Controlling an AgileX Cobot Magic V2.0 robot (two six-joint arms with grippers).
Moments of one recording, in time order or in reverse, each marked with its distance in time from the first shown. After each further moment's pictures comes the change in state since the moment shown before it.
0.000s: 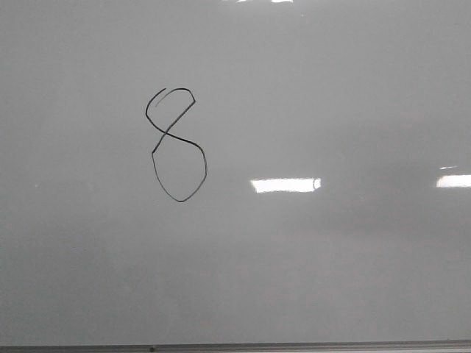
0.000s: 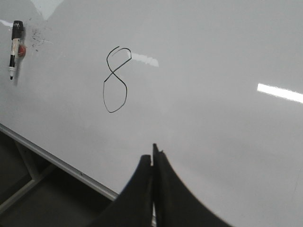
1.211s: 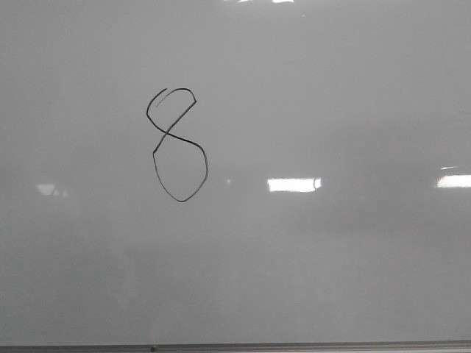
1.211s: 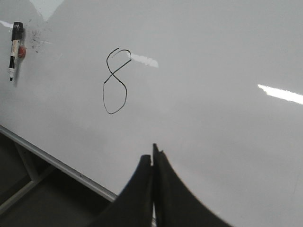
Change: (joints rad) left arm -0.164 0.222 -0.291 -0.086 0.119 0.102; right arm 0.000 0.000 -0.002 -0.002 -0.006 0.000
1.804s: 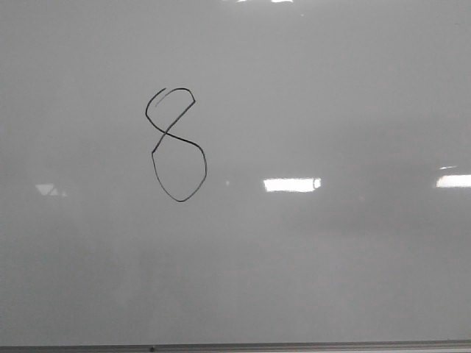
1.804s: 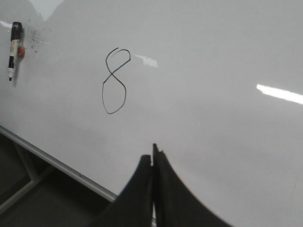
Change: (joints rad) left arm -0.006 0.066 -0.086 -0.150 0.055 0.165; right arm 0.000 0.000 0.000 0.000 0.000 0.000
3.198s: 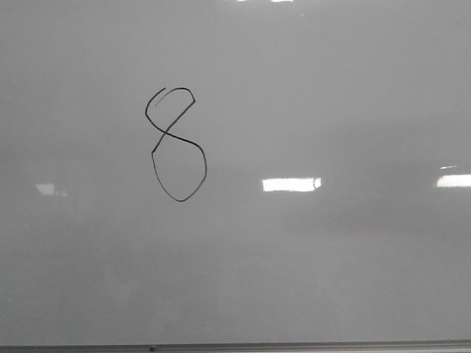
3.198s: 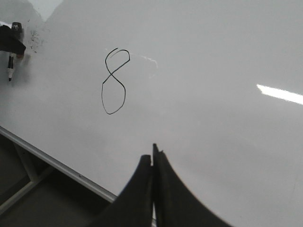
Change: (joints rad) left arm 0.305 1.065 -0.365 0.002 -0.039 -0.007; right arm 0.000 0.000 0.000 0.000 -0.002 0.000
